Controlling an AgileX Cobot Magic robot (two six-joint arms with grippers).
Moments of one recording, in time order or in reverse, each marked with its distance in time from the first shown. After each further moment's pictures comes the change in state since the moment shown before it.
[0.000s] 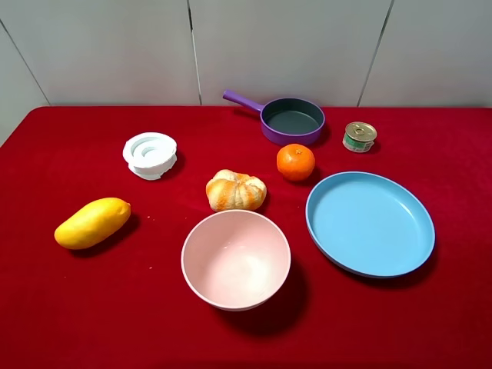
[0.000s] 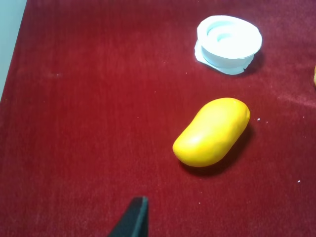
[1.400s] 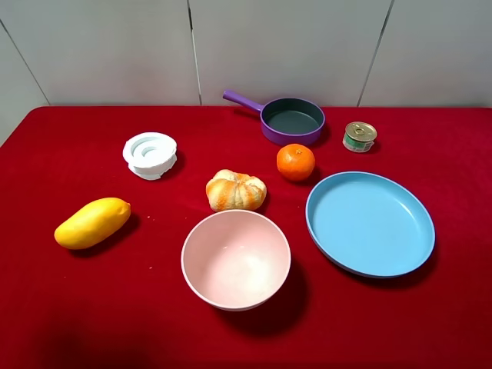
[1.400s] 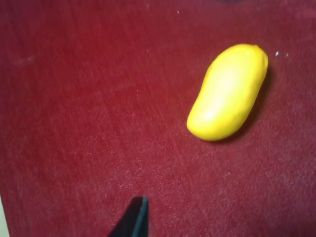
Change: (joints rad) left arm -0.017 0.755 -0.193 0.003 -0.109 0.358; right arm 0.000 0.000 0.000 0.000 0.000 0.000
